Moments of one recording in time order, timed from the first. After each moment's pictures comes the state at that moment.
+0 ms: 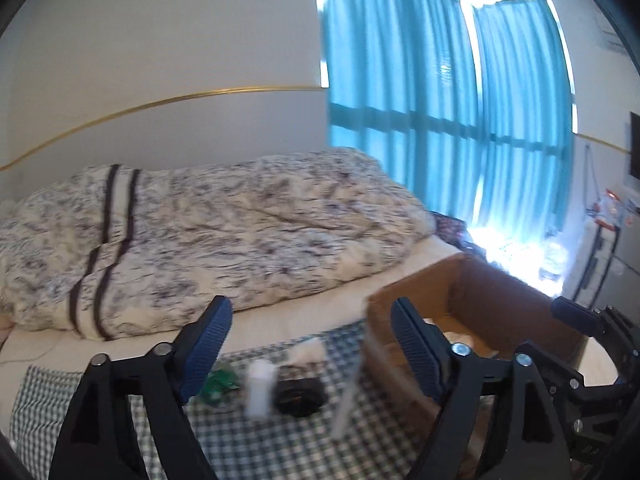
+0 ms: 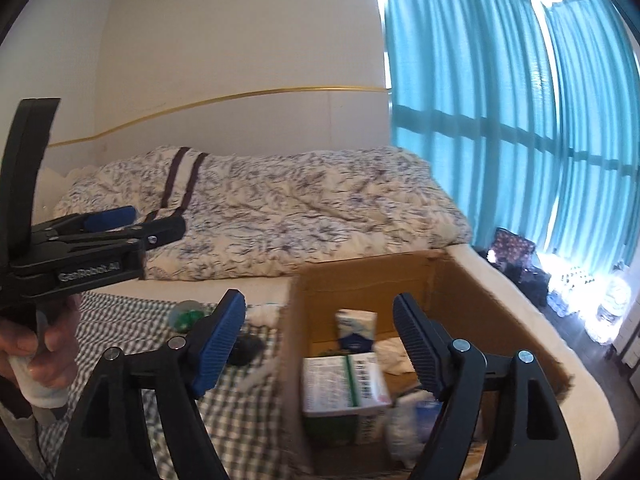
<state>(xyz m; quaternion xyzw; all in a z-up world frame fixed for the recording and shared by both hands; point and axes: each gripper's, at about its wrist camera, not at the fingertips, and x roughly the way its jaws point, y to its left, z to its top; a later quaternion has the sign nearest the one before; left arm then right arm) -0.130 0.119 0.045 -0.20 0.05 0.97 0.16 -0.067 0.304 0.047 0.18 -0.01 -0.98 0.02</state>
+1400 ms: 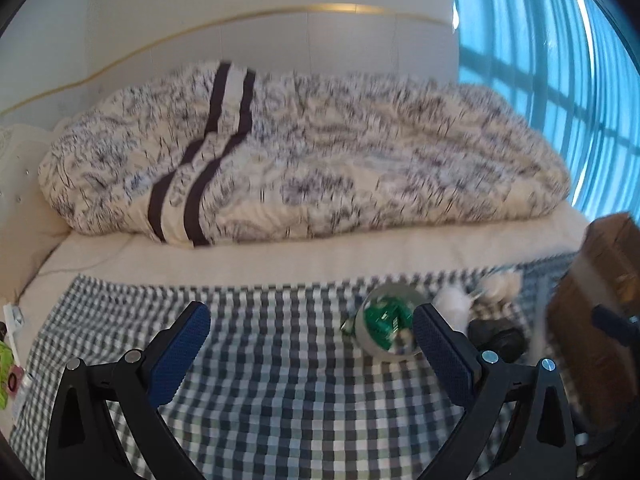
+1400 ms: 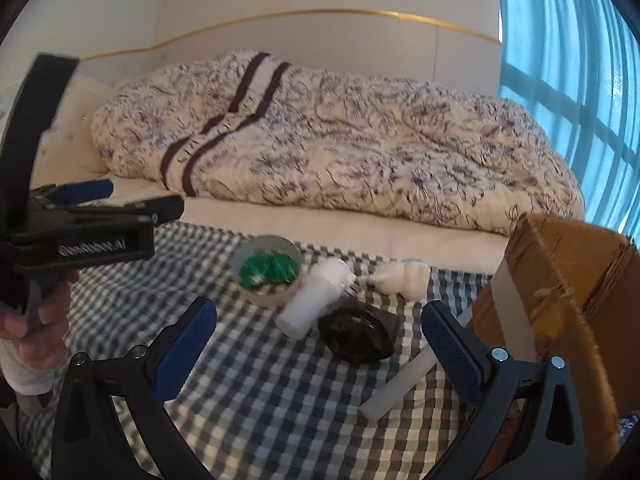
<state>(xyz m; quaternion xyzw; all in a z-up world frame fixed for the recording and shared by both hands) -0.240 -0.014 -0.091 -0.33 0.03 0.94 -0.01 -0.193 0.163 -0.070 0.30 0.06 -0.95 0.12</state>
